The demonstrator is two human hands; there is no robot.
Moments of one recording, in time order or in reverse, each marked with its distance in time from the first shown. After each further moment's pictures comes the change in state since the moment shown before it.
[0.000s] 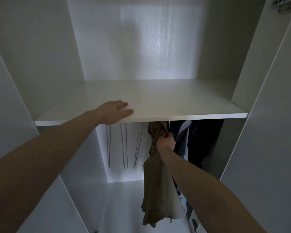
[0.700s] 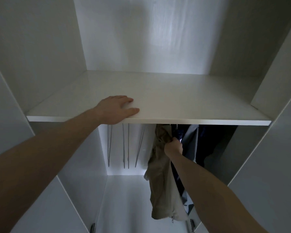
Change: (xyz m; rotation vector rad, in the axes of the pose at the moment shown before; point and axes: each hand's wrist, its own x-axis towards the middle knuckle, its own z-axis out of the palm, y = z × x) left_hand 0.011 -0.012 0.008 -0.011 0.094 0.001; right_hand 0.057 0.037 0.011 -0.442 -0.113 0.020
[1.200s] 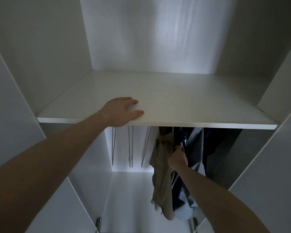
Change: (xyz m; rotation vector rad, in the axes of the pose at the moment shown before) left_hand -0.004 0.005 -0.002 0.004 0.000 -0.031; right_hand -0.024 0.028 0.007 -0.093 -0.124 -0.007
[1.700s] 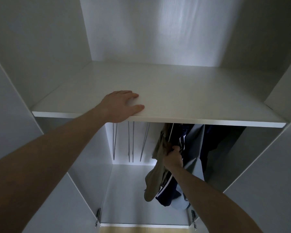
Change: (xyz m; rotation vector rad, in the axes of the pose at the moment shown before) left_hand 0.001 -0.001 0.003 -0.032 0.022 -0.006; right_hand -0.011 0.006 0.029 0.093 0.014 0.012
